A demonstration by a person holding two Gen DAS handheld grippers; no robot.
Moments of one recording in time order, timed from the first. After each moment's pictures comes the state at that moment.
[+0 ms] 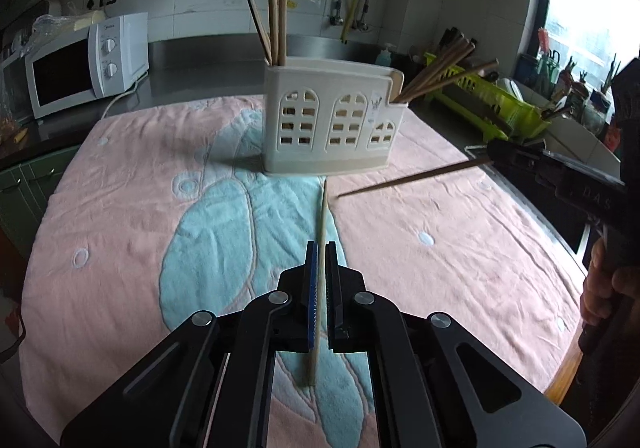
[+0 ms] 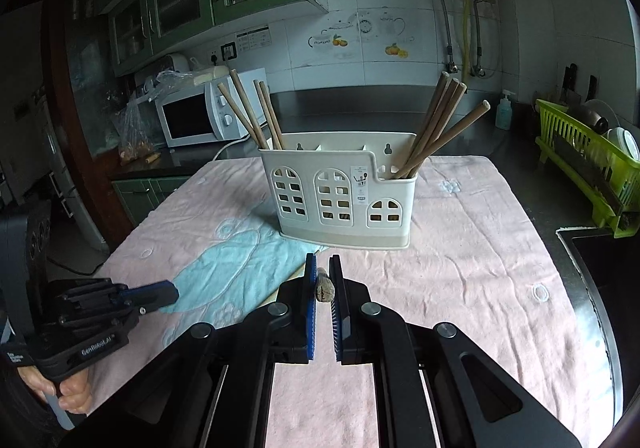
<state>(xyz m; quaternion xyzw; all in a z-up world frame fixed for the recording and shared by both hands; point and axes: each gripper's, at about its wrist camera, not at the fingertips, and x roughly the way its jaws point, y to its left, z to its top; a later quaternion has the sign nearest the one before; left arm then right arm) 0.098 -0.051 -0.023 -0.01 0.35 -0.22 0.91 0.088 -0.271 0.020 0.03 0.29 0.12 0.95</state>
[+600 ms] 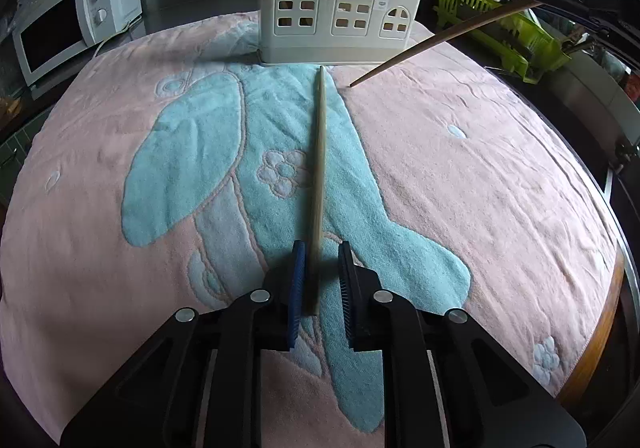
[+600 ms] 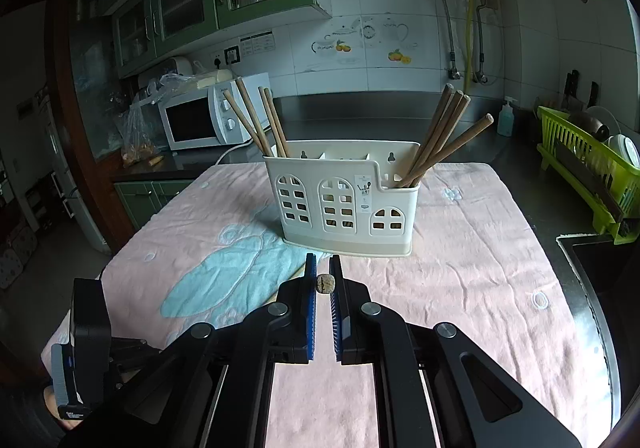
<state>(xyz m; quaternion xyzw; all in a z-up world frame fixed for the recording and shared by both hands) 0.091 -0.060 -0.094 0.04 0.44 -0.19 0.87 0.086 -0.267 0.026 0.03 0.28 0.13 0.95</state>
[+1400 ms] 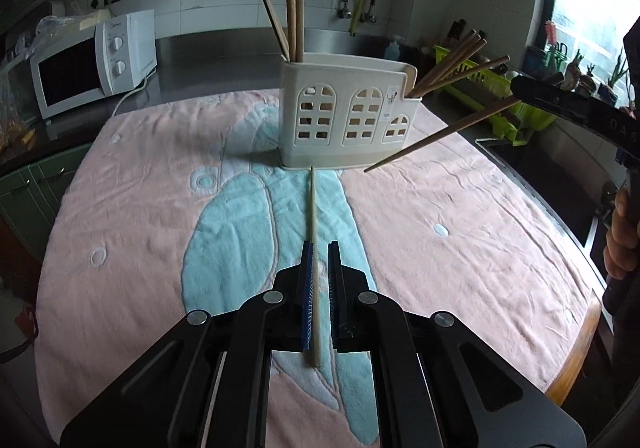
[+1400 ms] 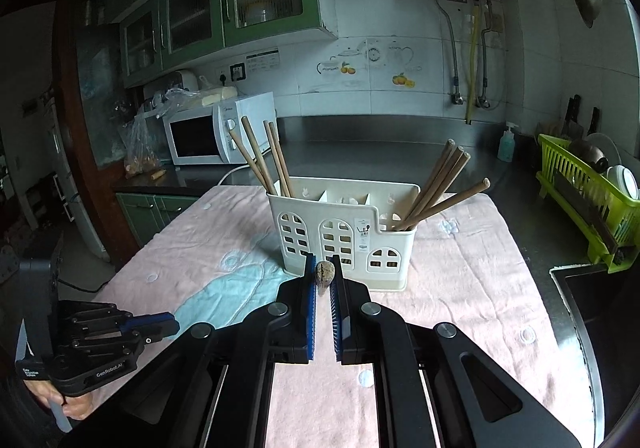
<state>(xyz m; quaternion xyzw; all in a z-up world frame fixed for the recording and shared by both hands) 0.099 -0.038 -0.018 0.01 0.36 -0.20 0.91 0.092 -0.267 0.057 0.02 0.25 0.13 0.96</state>
